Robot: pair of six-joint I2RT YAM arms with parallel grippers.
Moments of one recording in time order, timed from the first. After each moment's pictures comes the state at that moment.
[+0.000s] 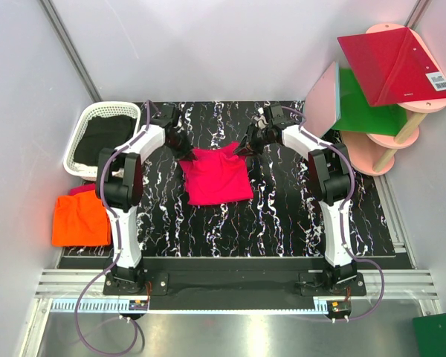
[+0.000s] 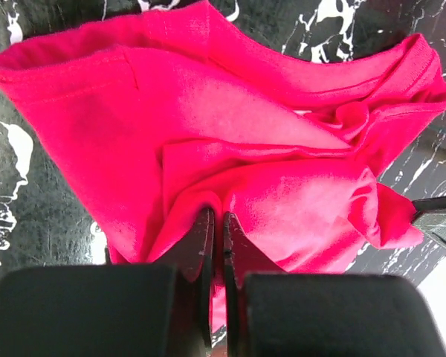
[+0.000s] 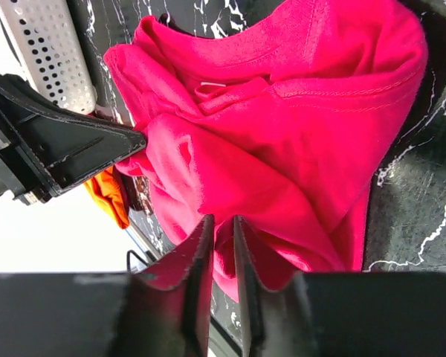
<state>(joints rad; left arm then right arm) -0.21 2.09 1.64 -0.68 0.29 -0.65 0.33 2.27 1.77 -0.40 -0.68 0.72</state>
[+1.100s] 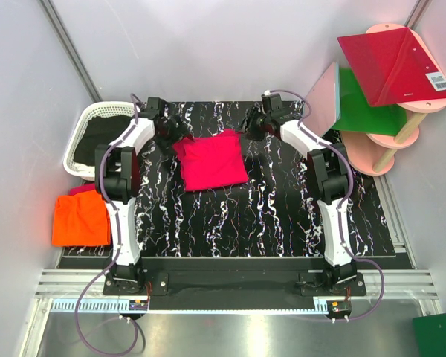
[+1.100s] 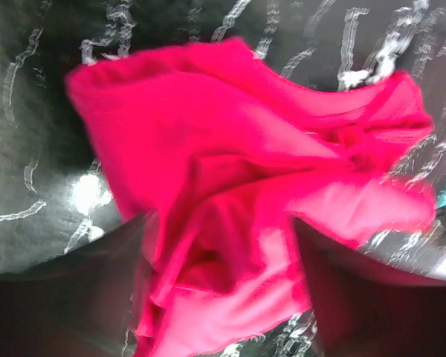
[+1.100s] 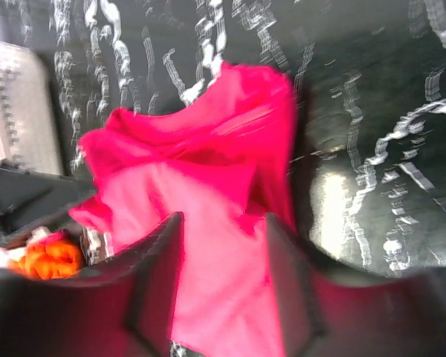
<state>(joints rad) -0.09 2.21 1.81 -0.64 0.28 -0.68 0.34 2.30 1.89 -0.29 -0.33 0.72</state>
